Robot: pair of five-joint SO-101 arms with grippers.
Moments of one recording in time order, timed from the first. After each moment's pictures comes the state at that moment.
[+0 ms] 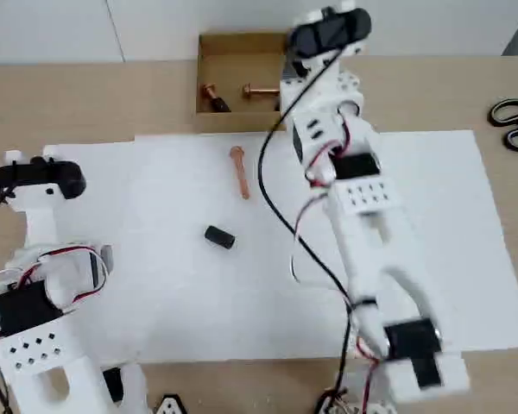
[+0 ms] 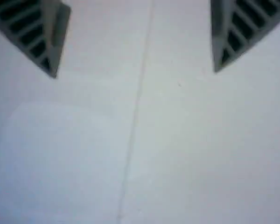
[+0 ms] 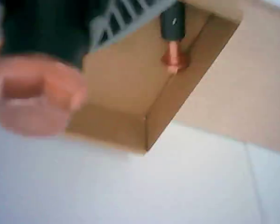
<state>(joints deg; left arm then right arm) -25.2 -54.5 42.1 84.4 -8.2 -14.9 -1.4 10.8 10.6 0.3</state>
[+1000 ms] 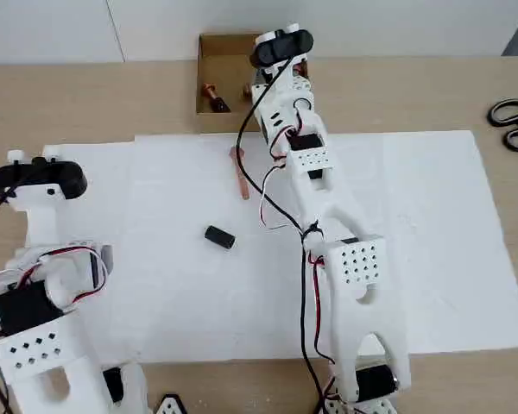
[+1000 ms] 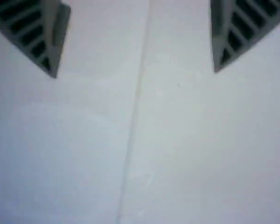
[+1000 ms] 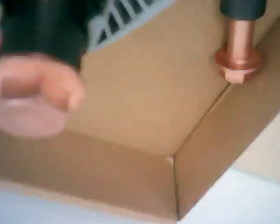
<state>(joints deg) -25.2 -54.5 42.1 84.4 -8.6 -16.3 57.6 -40.1 6.3 0.3</state>
